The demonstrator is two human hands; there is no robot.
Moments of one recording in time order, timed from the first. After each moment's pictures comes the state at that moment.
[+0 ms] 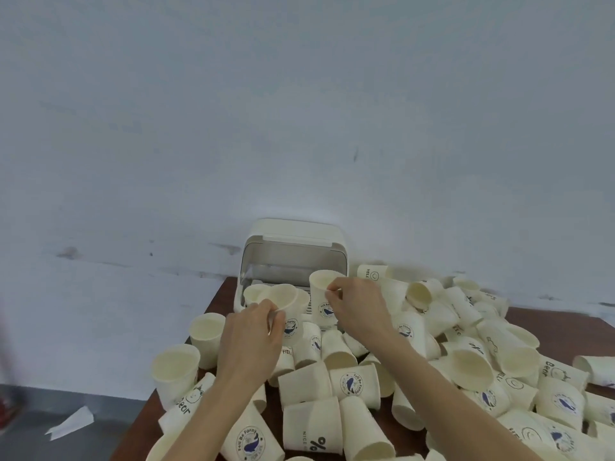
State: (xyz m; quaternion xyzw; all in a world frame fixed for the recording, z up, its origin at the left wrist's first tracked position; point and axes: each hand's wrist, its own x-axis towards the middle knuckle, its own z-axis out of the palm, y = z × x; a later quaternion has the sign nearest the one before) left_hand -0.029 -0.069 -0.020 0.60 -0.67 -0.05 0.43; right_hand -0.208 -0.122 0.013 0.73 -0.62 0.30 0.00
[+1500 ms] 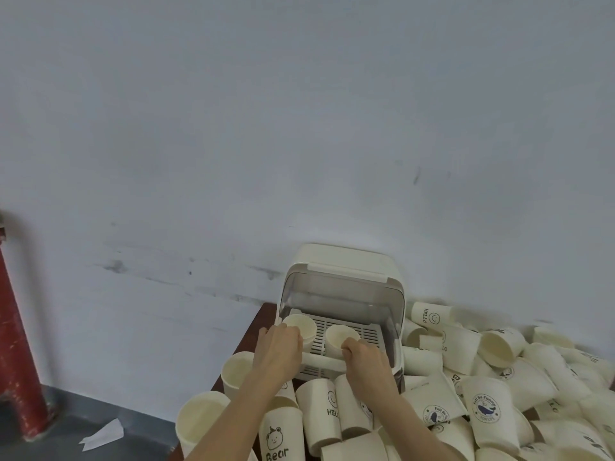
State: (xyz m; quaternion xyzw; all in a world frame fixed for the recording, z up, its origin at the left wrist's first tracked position) left_hand 0.016 -0.219 -0.075 0.69 -0.70 0.02 0.17; right_hand -0.164 -0.230 -0.094 0.77 -0.60 0.21 0.01
